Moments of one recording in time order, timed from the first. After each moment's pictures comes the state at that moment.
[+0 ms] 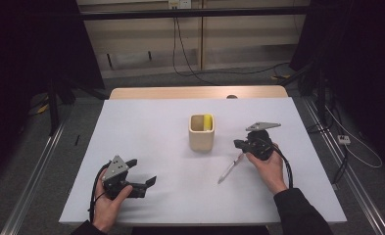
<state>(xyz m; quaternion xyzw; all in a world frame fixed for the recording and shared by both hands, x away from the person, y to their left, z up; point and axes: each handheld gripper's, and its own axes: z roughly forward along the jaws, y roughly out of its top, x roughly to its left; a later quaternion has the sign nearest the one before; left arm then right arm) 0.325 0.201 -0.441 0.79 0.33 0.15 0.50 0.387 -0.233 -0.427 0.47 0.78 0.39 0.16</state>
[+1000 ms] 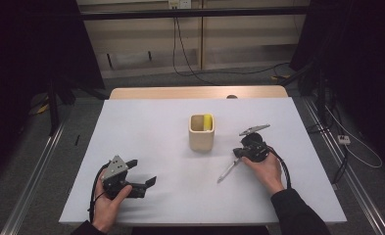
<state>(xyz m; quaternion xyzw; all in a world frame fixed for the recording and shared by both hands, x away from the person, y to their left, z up) 0.326 0.202 -0.441 0.79 0.34 0.14 0.50 0.395 -0.227 -0.449 0.48 0.81 0.31 0.12</state>
